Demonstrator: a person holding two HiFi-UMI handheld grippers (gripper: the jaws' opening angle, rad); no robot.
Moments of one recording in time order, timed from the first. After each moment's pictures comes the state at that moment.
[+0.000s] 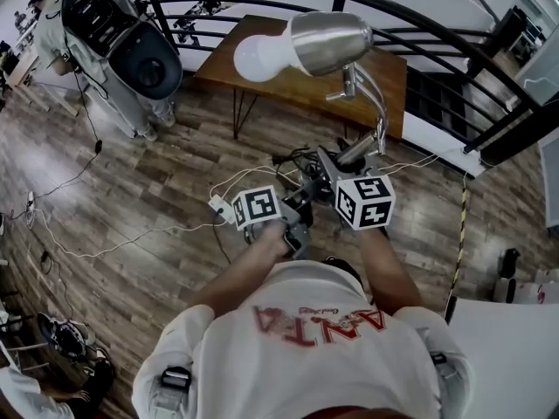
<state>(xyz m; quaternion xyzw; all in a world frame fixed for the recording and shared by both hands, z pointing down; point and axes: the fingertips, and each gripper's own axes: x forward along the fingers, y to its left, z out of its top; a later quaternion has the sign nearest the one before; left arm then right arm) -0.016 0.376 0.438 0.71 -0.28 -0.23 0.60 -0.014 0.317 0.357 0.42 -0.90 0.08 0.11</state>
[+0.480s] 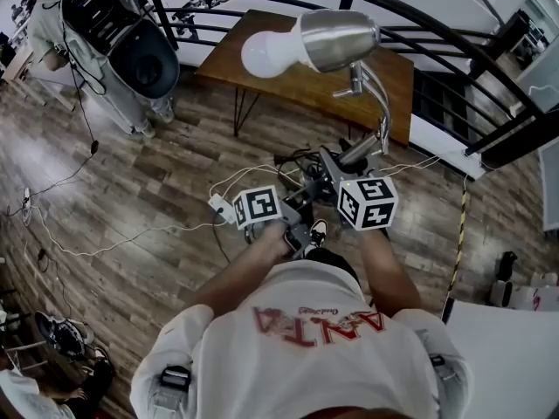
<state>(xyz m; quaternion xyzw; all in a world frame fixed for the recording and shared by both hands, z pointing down) -0.043 0.346 0.447 0.70 -0.27 -0.23 0.61 -0.042 0.284 0.368 0.42 -0.90 0.09 0.12</state>
